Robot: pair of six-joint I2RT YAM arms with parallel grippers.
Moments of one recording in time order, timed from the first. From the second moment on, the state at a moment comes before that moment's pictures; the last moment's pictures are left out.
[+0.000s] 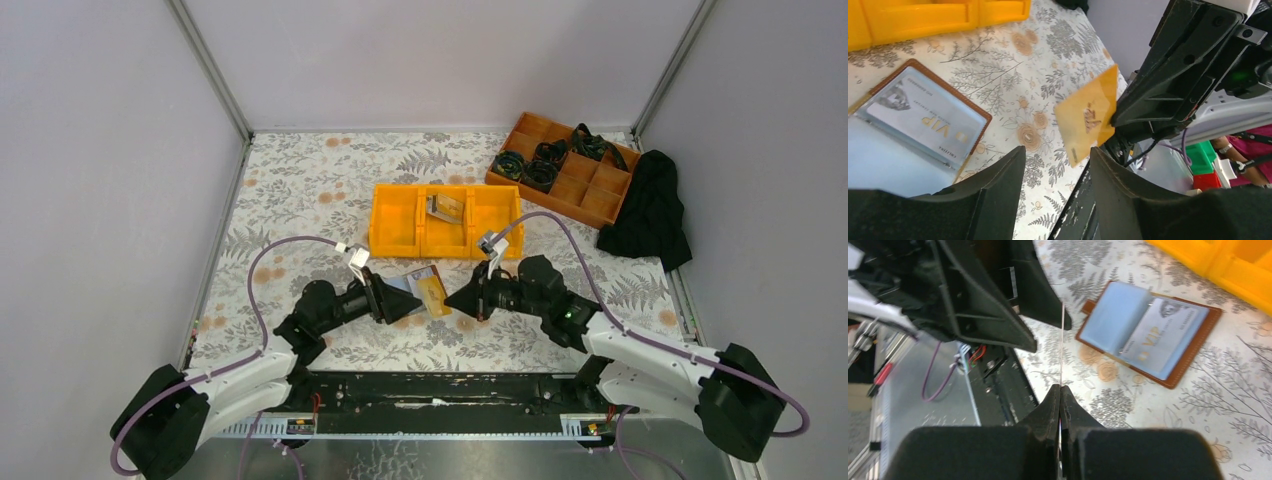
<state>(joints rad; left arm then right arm) -0.65 0.87 0.11 0.65 0.39 -0.75 0.83 1.01 0.43 0.27 -0.34 0.49</state>
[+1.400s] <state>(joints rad) -0.65 0.92 0.06 1.00 0.60 -0.84 0.82 0.97 0.38 0.30 -0.60 0.49</state>
